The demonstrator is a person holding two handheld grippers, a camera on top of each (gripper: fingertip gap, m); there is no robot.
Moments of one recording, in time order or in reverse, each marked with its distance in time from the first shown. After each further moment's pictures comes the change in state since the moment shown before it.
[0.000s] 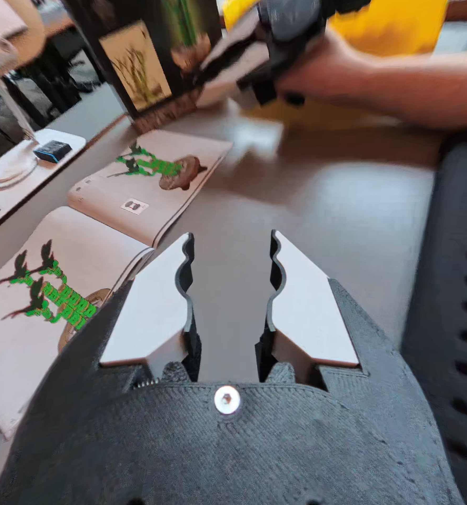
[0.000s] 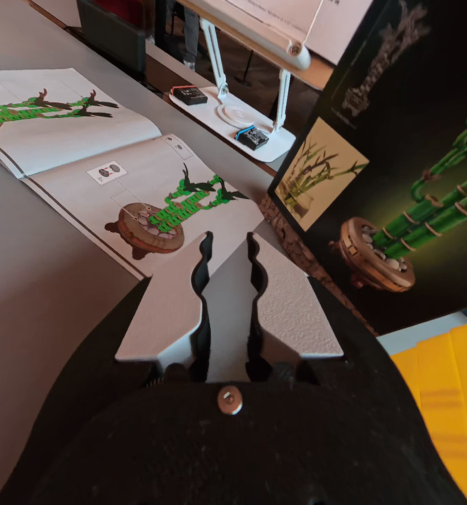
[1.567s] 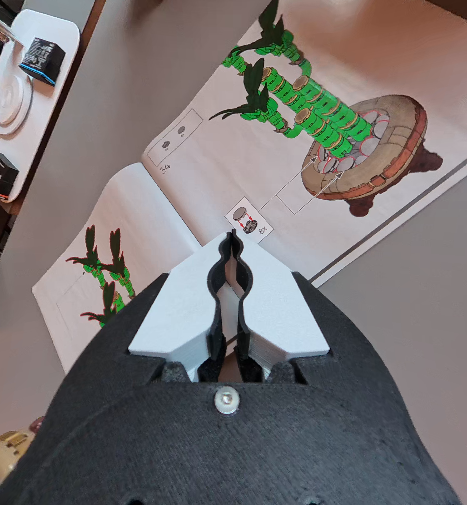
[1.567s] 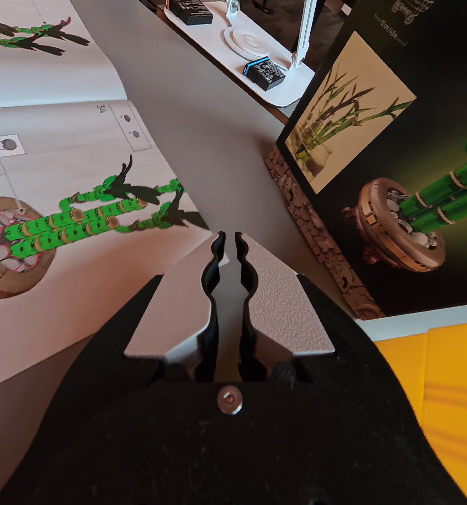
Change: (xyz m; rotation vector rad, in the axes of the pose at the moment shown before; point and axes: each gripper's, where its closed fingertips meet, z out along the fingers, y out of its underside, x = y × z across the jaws) left arm -0.075 0.050 0.088 -0.480 -0.190 0.135; right arm 0.003 0.036 0.007 -0.174 -0.051 -0.032
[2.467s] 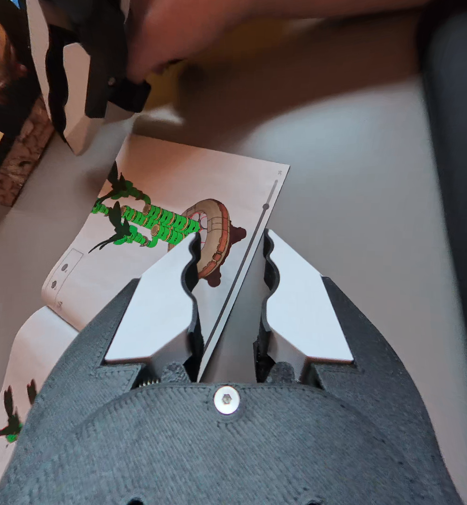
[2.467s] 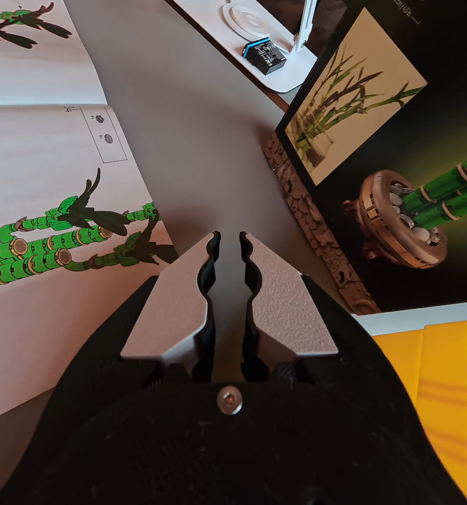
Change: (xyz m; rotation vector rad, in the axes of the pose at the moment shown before) left arm 0.132 -0.051 -0.039 0.325 0.386 0.342; right arm 0.003 0.008 0.003 -0.042 0.011 -0.026
